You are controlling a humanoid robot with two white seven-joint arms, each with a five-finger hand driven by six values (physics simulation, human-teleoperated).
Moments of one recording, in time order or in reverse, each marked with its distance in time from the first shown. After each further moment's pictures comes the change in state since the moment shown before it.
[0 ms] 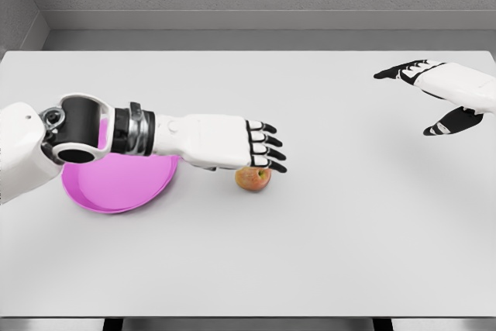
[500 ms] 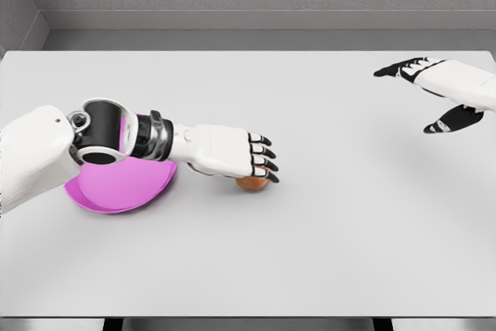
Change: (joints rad) left arm -0.015 -0.064 -0.053 0.071 -0.094 0.000 -0.087; right arm -0.006 0.003 -0.004 0.000 0.004 -0.007 0.000
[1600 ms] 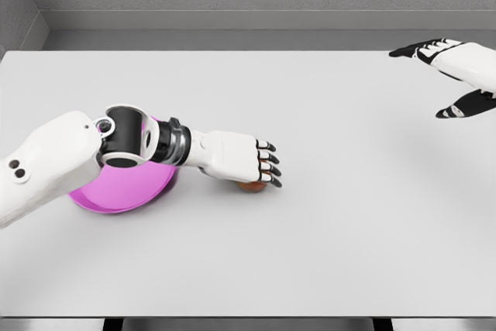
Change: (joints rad) left arm 0.003 -0.071 -0.032 0.073 -0.103 0.000 -0.006; right arm 0.006 0.007 -0.070 0.011 0.004 0.005 0.000
